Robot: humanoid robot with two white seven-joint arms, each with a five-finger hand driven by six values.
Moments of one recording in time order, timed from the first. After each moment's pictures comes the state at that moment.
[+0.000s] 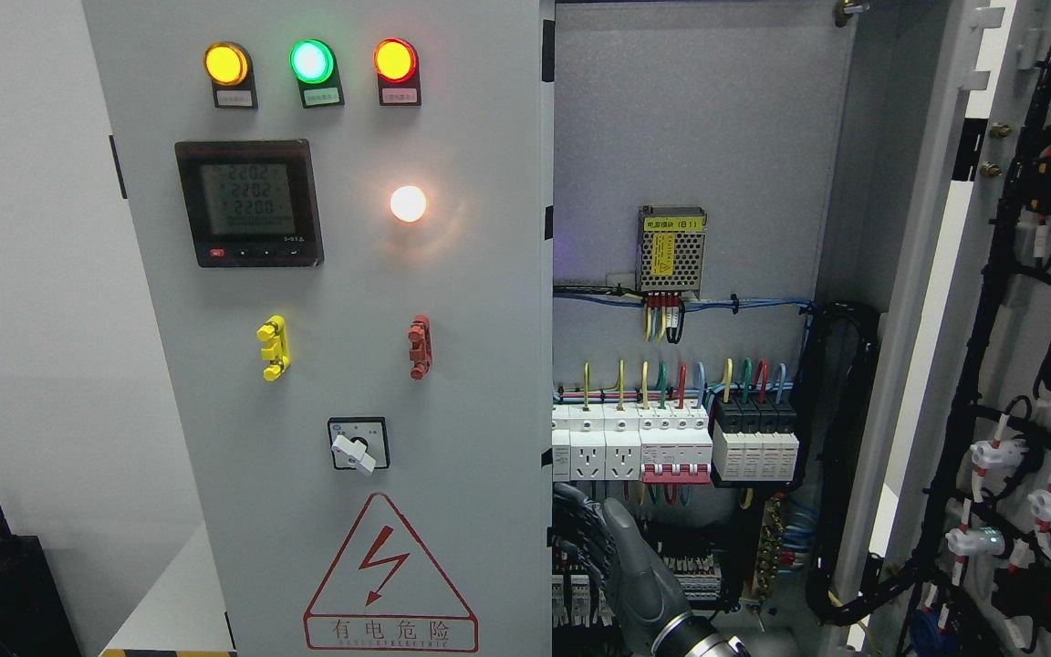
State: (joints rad) left arm 0.06 -0.05 -0.09 0.00 0.00 -0.15 -0.25; right arm -0.58 -0.12 0.44 -1.33 -0.50 0.02 0.19
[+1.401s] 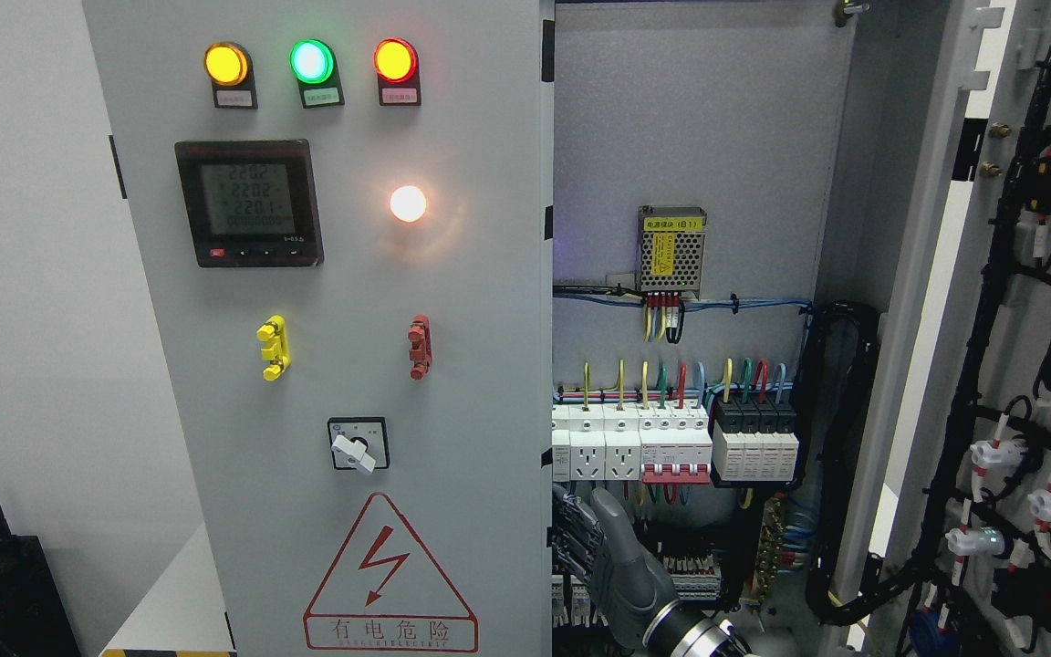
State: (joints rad) left arm 0.06 -0.05 -0.09 0.00 0.00 -0.15 -0.25; right arm -0.61 -0.12 0.44 -1.33 -0.56 0.07 0.26
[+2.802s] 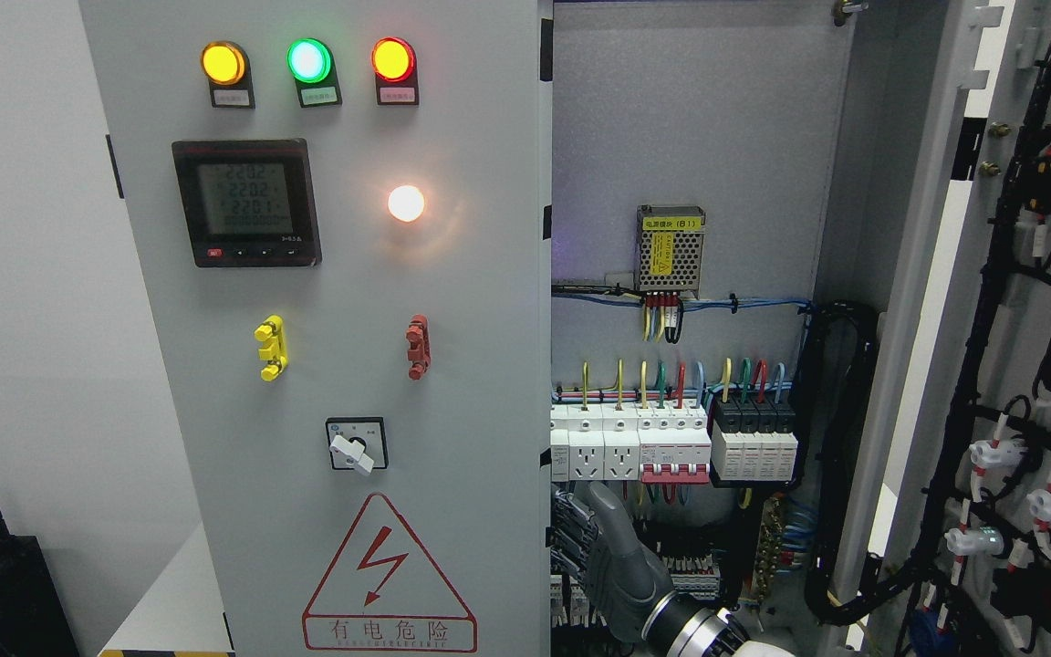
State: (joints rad) left arm 0.06 -0.05 -0.09 0.00 0.00 -0.15 -0.25; right arm -0.63 -0.12 0.43 -1.30 -0.59 0.10 0.34
